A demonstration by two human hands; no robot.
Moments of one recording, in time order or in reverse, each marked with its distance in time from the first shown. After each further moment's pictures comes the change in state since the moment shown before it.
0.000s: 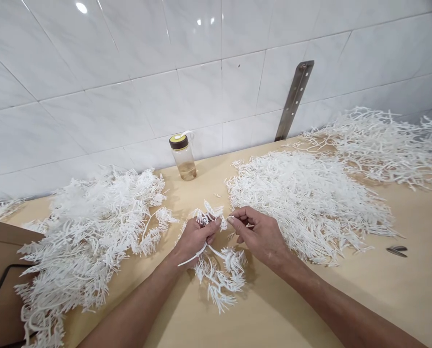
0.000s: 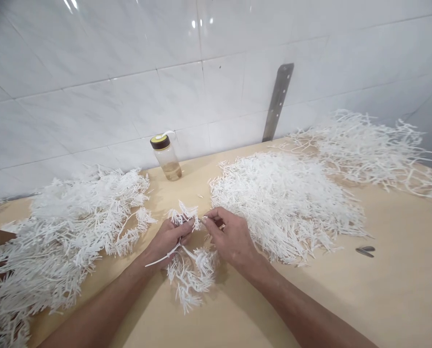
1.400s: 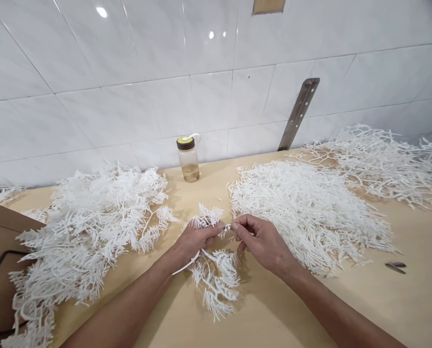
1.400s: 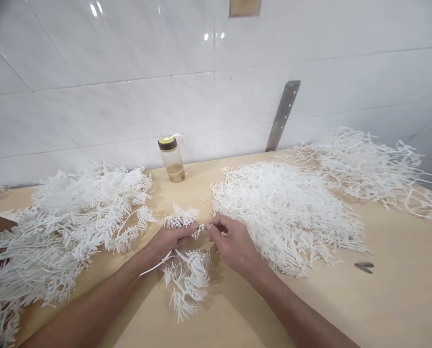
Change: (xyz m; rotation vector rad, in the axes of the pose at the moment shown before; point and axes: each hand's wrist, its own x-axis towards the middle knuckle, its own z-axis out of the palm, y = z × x) left_hand -0.009 0.003 -0.006 0.112 0.023 -0.188; right_hand -0.003 0.003 -0.009 0.035 -0.199 0.038
